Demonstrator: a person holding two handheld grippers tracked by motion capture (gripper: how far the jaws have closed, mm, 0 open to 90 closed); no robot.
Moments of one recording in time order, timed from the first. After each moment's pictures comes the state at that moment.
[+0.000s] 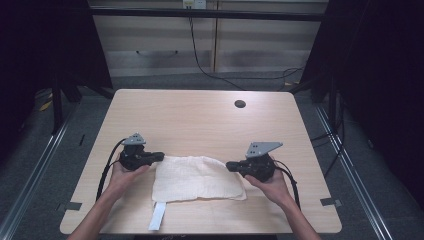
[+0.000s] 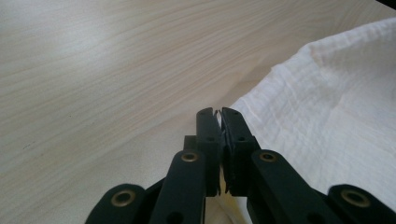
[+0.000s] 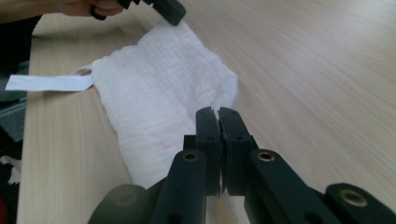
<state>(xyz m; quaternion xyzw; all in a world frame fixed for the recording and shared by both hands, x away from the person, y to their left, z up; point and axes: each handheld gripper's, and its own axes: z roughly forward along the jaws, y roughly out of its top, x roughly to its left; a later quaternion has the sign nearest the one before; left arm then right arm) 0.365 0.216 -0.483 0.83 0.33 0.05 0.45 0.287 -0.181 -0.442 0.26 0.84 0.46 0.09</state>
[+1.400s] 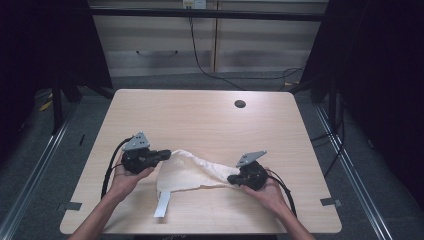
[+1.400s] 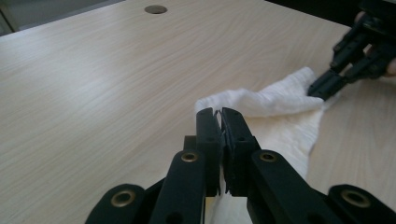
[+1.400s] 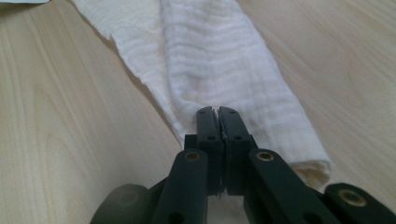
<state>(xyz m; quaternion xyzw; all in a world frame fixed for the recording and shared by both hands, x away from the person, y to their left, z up) 0.328 0.193 -0.440 0.83 0.25 0.10 0.48 0.290 -0.172 -0.493 0.33 0.88 0.35 0.06</state>
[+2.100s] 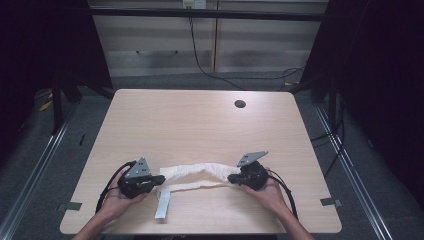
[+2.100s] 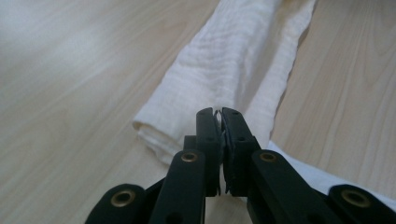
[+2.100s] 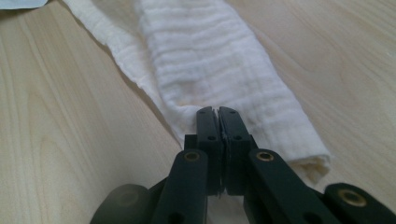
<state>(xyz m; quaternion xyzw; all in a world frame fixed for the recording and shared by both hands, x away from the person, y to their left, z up) 0.290 0.207 -0.487 0.89 0.23 0.10 0.39 0.290 -0.174 -0.494 0.33 0.87 0.35 0.07</state>
